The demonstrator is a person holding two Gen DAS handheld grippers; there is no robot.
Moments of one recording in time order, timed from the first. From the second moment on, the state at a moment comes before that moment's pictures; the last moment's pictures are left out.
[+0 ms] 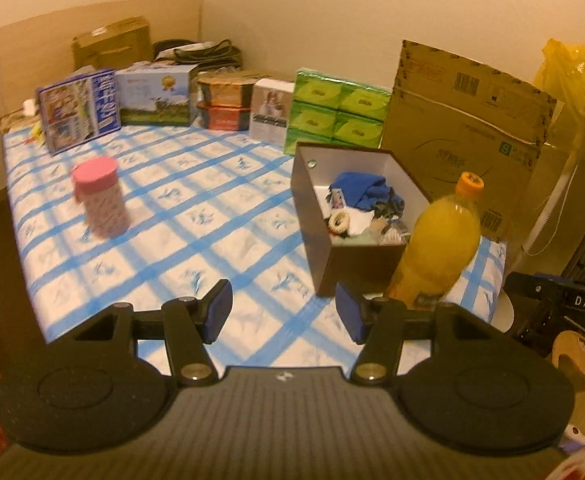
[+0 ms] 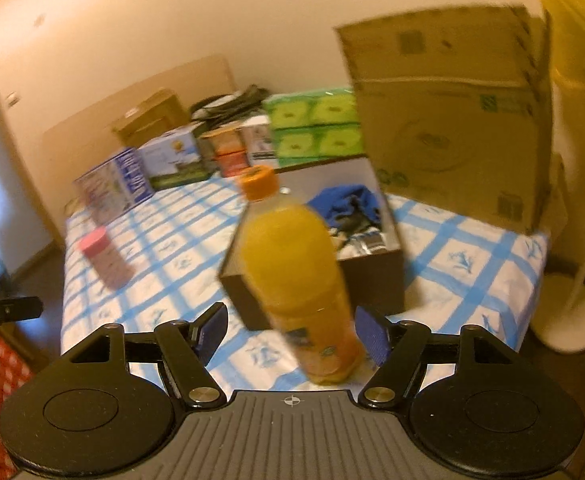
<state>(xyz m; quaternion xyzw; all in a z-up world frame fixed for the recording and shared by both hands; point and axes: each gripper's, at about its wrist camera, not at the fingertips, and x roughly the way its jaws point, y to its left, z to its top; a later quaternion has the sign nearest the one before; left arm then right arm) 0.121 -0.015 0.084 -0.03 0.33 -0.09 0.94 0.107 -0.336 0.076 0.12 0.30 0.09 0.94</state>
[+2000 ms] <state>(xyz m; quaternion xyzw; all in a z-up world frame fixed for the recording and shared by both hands) -0.080 0.005 -0.005 0.00 0.39 -0.05 0.92 -0.073 -0.214 0.000 0.07 0.36 0.16 0.92</state>
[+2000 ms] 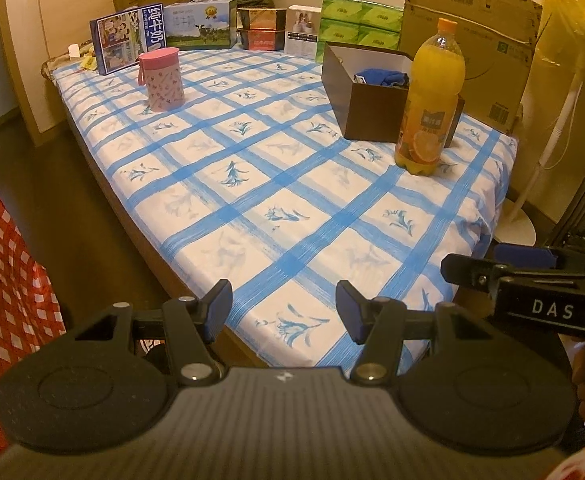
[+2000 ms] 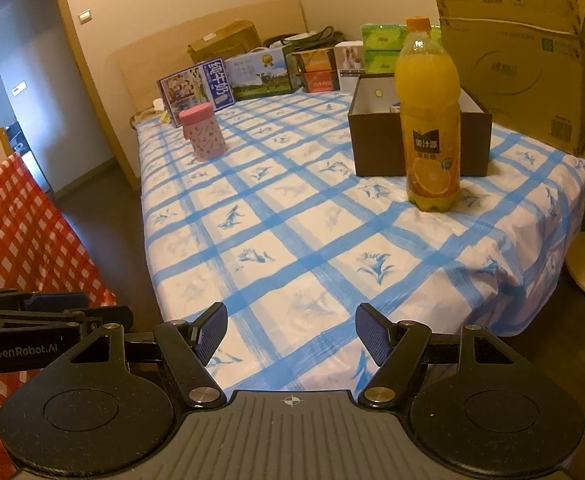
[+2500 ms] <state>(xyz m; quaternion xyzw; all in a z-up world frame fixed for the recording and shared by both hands) -0.081 0.006 -0.005 -0.01 0.39 -0.05 0.92 -0.073 -0.211 -0.005 0.07 0.36 0.17 0.92</state>
